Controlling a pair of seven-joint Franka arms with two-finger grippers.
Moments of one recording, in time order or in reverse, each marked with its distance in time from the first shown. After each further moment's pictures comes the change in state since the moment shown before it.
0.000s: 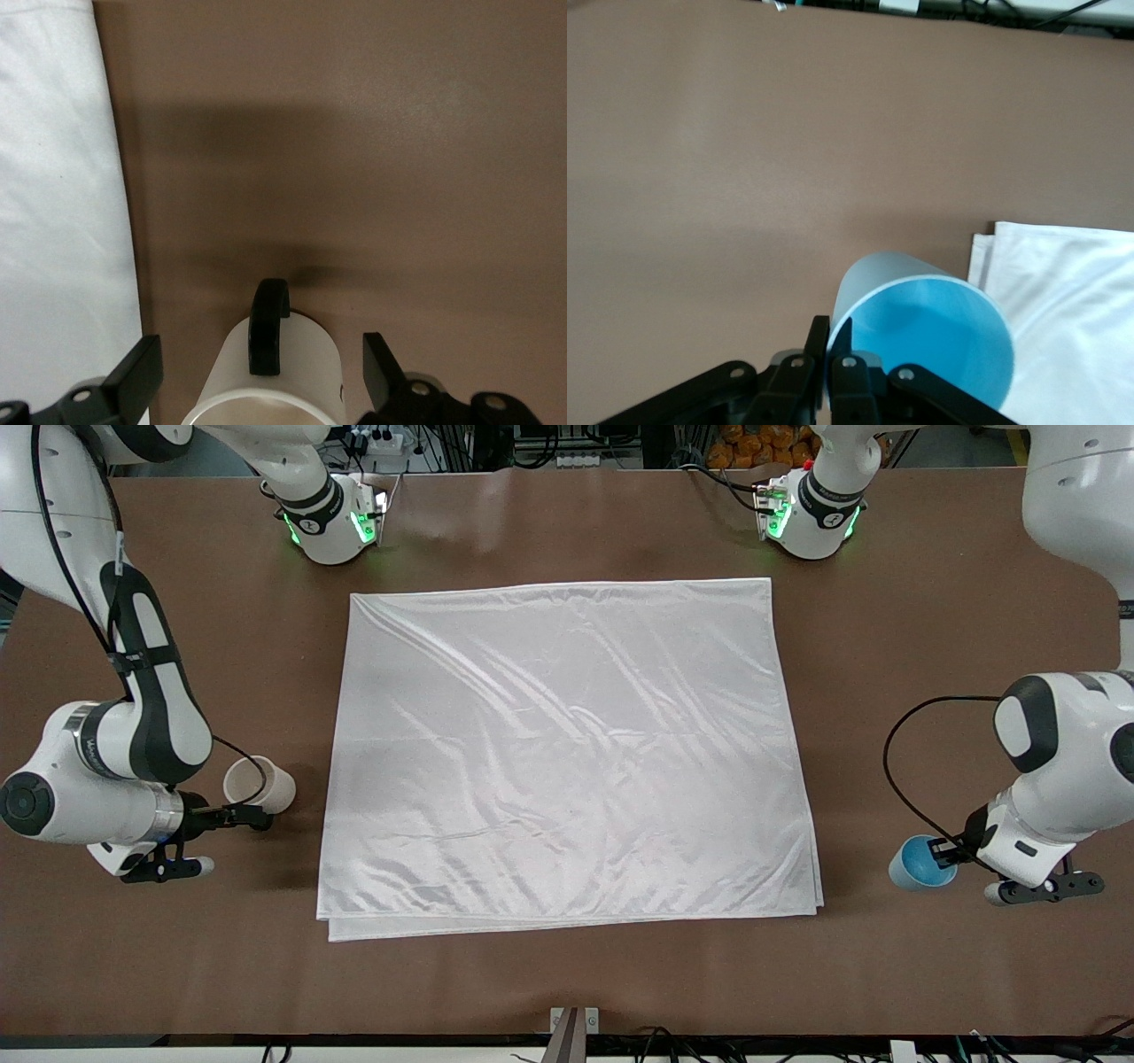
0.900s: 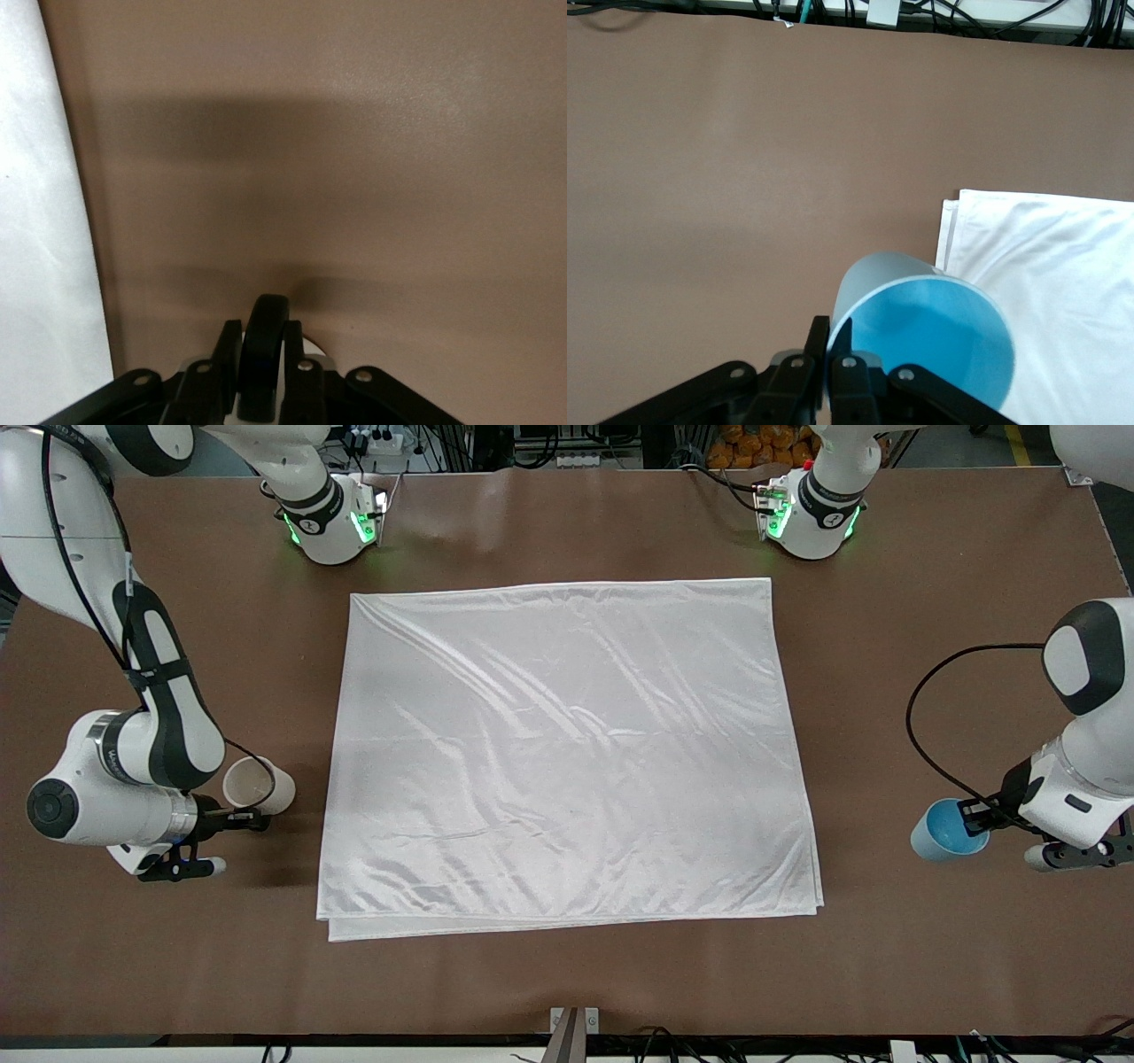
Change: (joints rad) left arm 0.002 -0.154 -0.027 -0.002 0.002 -0.173 0.000; right arm -0.010 0.040 0.000 -0.027 0.000 0.059 0.000
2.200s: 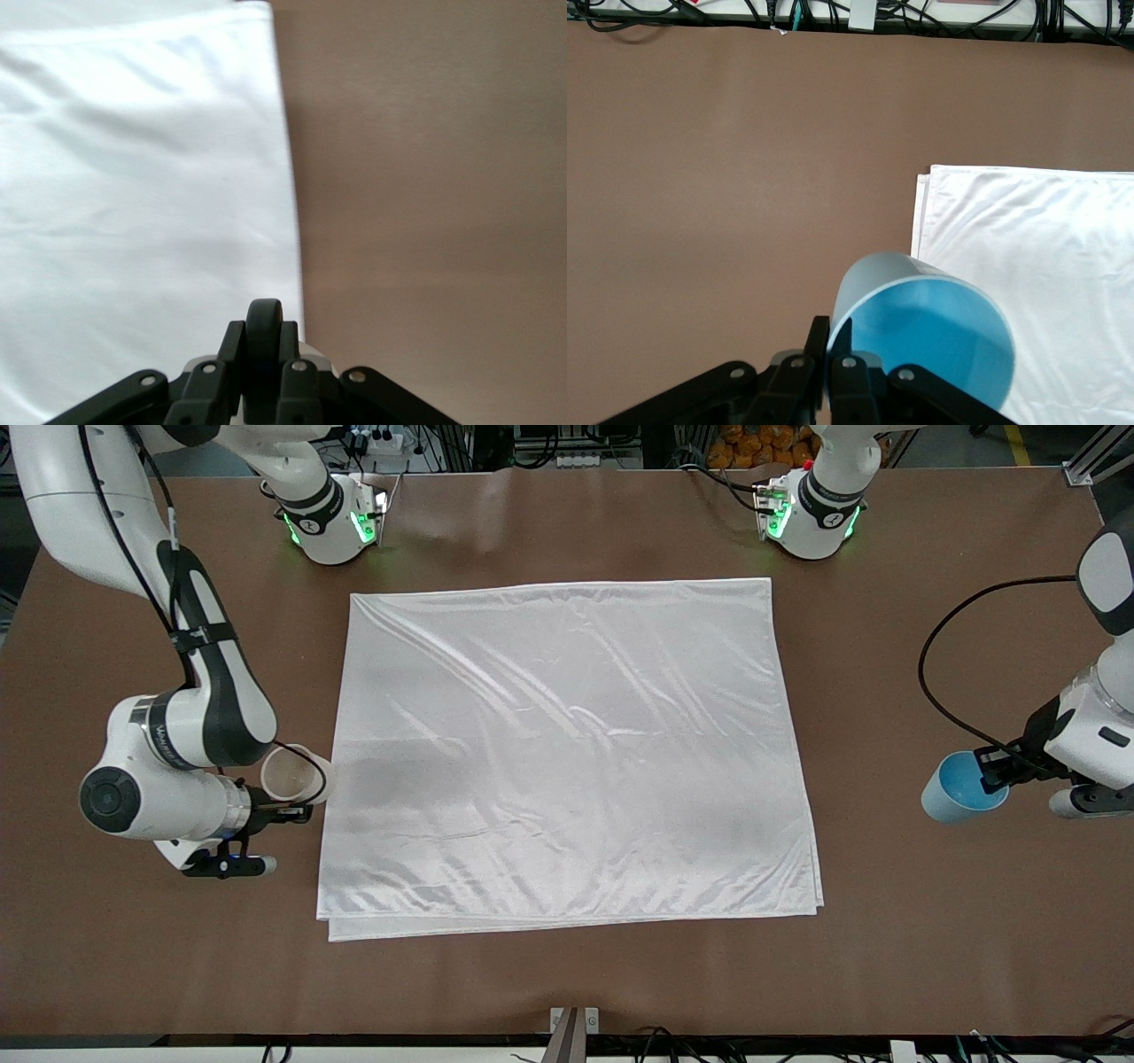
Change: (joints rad) left arm 0.001 -0.137 -0.043 -0.004 0.000 -0.134 -0.001; right arm 0.188 -0.083 0.016 0.045 0.001 -0.117 0.300
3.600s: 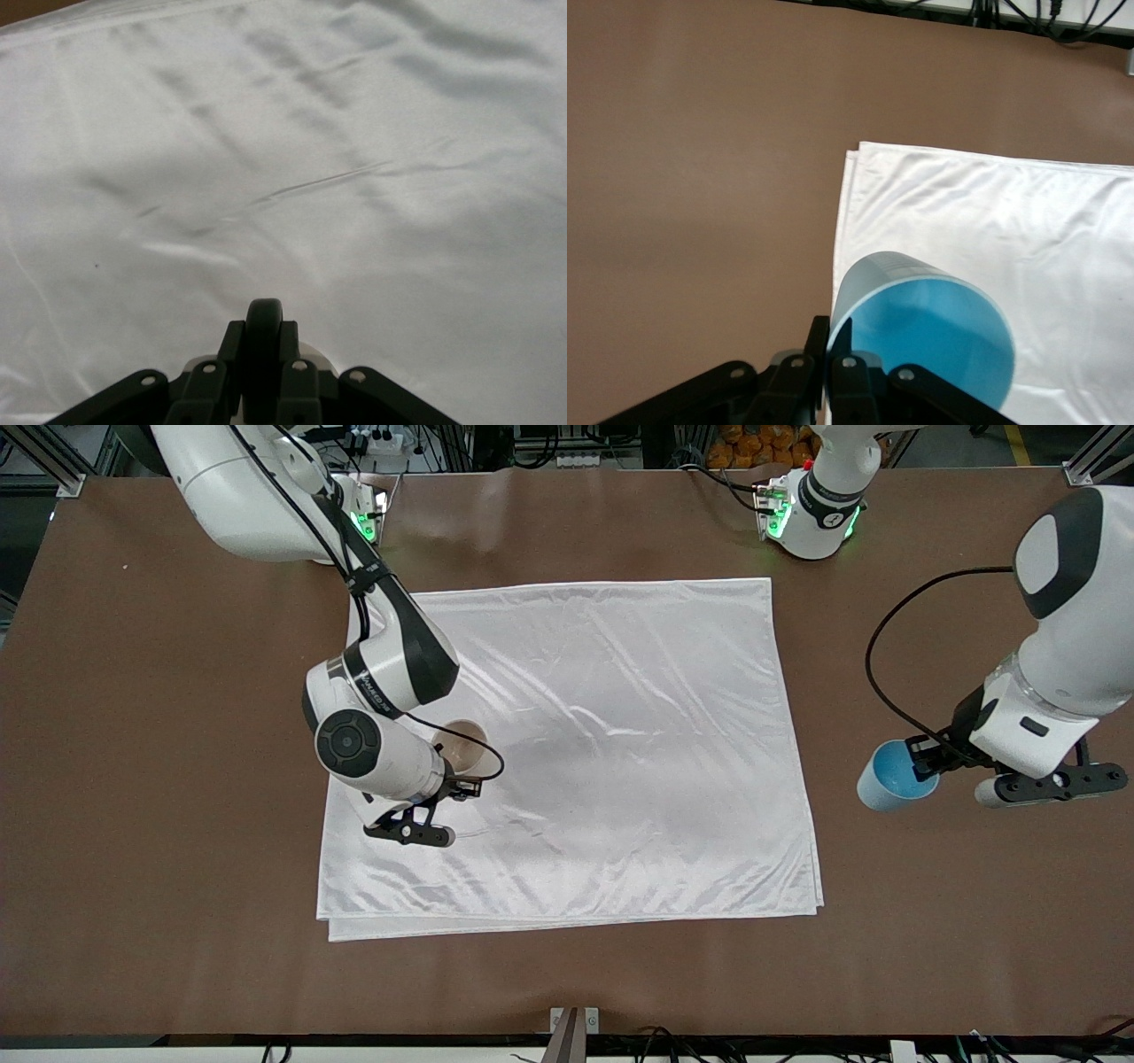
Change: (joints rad) left arm -0.008 -0.006 -0.138 -0.010 -0.021 -0.030 -0.198; right arm 0.370 0.054 0.001 0.137 0.063 0.029 0.452
